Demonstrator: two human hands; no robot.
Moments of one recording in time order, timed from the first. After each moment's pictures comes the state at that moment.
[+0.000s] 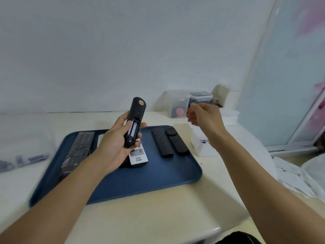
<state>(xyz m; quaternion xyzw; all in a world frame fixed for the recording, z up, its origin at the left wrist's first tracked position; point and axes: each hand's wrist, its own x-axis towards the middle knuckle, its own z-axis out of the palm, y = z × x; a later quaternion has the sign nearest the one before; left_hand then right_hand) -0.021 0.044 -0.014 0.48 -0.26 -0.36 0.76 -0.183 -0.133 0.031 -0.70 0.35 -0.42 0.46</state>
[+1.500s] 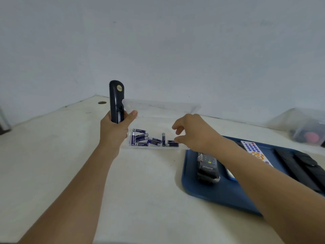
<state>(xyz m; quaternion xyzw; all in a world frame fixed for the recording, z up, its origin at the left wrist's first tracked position) 0.162 0.314 -0.027 0.64 -0.08 0.08 0.76 0.058 0.101 0.018 -0.98 0.00 -0.09 0.17</state>
